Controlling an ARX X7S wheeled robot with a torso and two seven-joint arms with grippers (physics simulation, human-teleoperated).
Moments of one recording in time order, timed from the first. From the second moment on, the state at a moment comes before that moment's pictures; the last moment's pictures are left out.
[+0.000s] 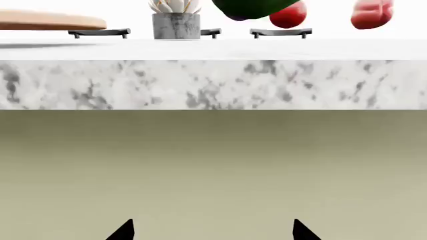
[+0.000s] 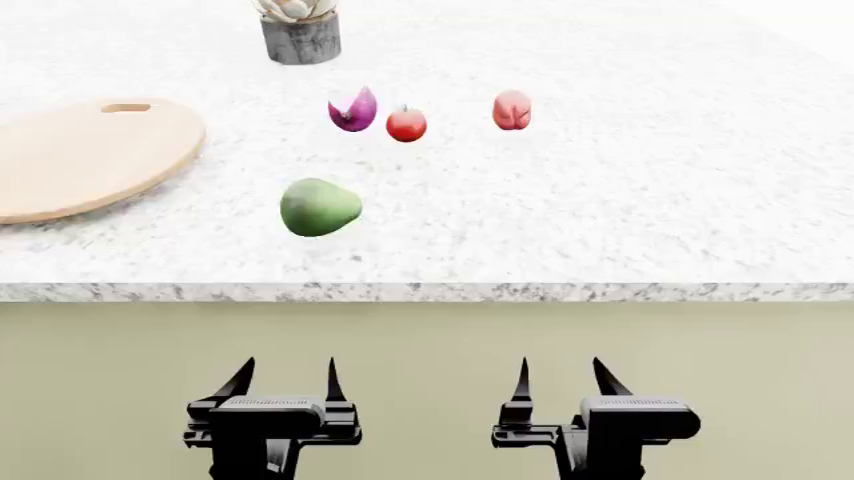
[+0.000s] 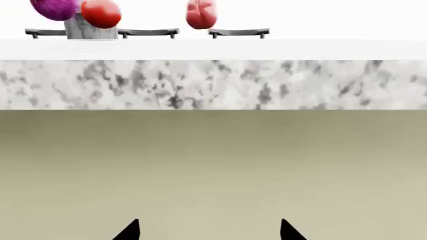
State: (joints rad) left arm 0.00 0.00 0.00 0.00 0.00 0.00 0.00; right arm 0.00 0.00 0.00 0.00 0.00 0.00 0.00
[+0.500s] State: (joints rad) left arm -0.01 -0.05 0.06 -0.02 -0.03 0.02 -0.07; right arm 0.00 0.05 -0.06 0.00 0.04 -0.01 0.08
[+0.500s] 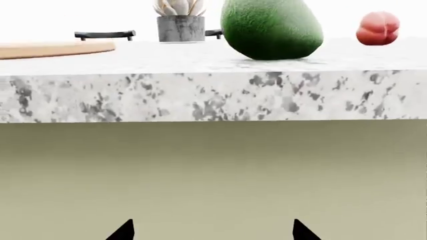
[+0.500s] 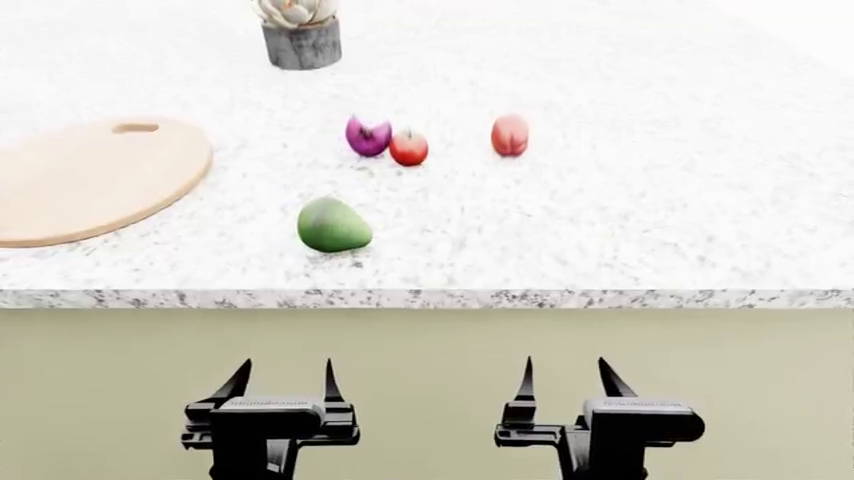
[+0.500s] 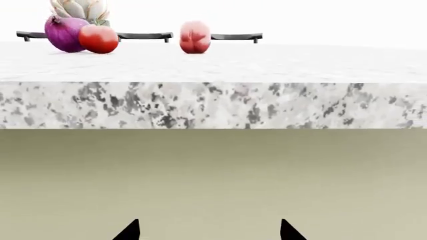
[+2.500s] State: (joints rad) left arm -0.68 -0.10 -0.31 0.69 -1.12 -1.49 -0.45; right arm 0.69 0.44 0.25 -0.77 1.53 1.45 0.86
